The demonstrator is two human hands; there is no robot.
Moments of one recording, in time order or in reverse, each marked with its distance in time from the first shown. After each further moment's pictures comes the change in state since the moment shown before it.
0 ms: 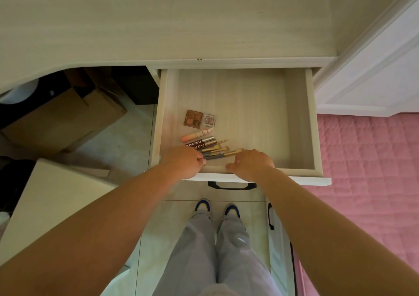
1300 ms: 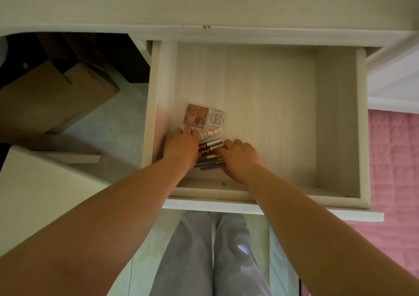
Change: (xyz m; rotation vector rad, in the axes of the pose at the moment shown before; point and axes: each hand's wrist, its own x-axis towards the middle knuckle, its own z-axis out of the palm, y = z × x) left_hand 0.095 -0.027 0.041 0.168 0.144 -0.122; right_hand 0.105 -0.018 0.045 -0.302 0.127 -0.344
